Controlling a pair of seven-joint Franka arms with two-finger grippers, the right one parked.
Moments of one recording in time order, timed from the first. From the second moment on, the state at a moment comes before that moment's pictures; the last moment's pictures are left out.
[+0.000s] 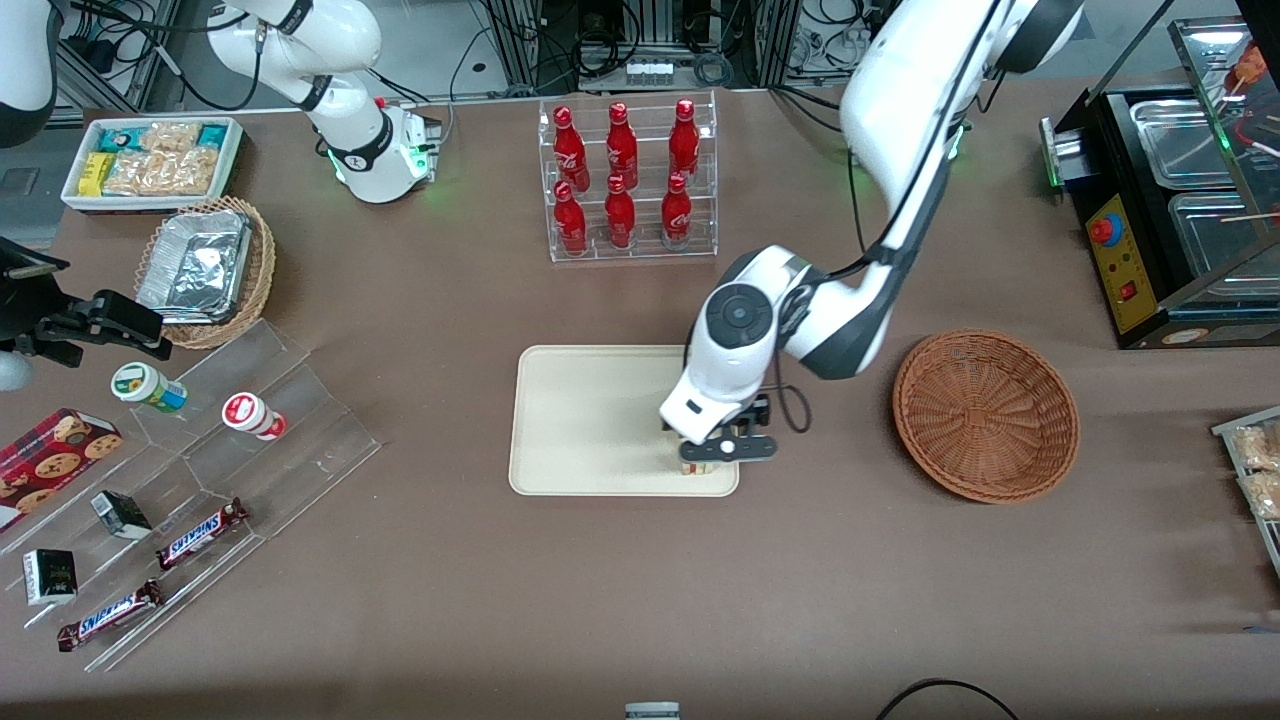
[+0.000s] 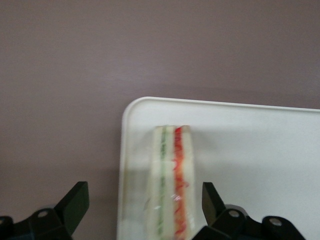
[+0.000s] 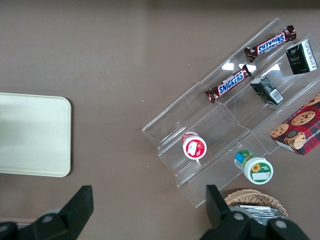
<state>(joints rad) -0.54 0.59 -0.08 -1.51 0.09 2.13 -0.73</state>
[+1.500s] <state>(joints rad) -0.04 -0.02 -0.06 -1.61 0.03 1.55 -0.24</state>
